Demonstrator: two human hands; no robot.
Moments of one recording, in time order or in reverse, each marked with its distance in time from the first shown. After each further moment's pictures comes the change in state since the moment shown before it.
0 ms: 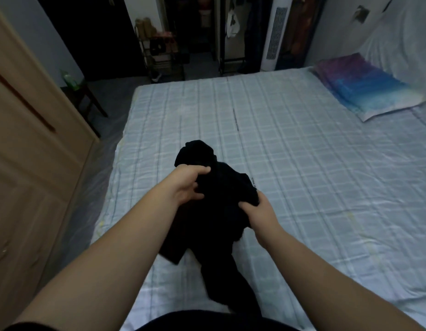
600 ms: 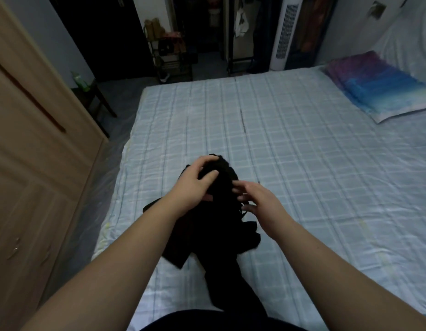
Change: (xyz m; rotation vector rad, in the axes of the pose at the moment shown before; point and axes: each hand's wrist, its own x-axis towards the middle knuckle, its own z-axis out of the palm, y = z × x) left_hand -0.018 -0.003 0.006 0.372 -0.010 0.494; right_hand 0.018 -0.043 -0.001 0.028 -0.219 -0.045
